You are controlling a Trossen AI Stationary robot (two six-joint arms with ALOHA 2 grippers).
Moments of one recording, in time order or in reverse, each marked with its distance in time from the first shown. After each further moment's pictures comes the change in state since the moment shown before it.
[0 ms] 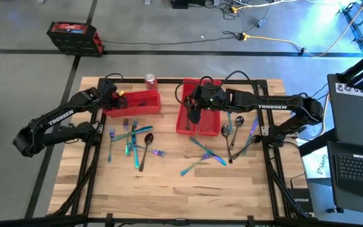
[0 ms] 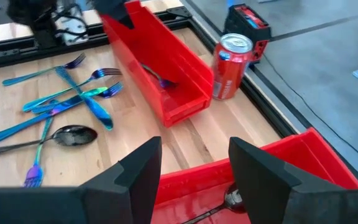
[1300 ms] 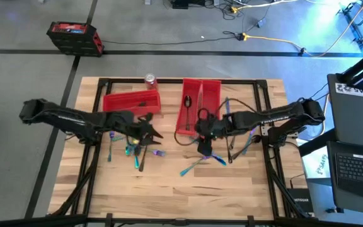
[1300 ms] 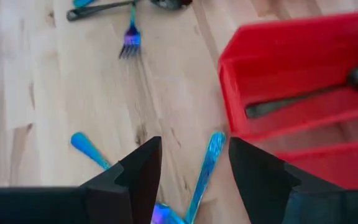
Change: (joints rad) left arm -0.921 0.281 0.001 0.959 0.349 0.695; right arm 0.337 -0.002 -0.054 -0.339 -0.004 0.340
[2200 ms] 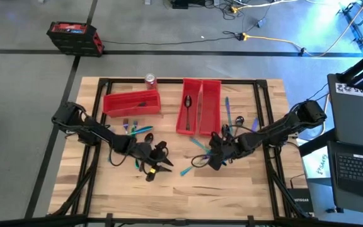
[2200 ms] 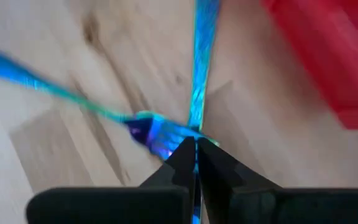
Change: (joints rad) left arm -0.274 0.510 -0.001 0.502 -0.148 -0.268; right arm 0.200 0.000 -0.437 0.263 0.102 0.392
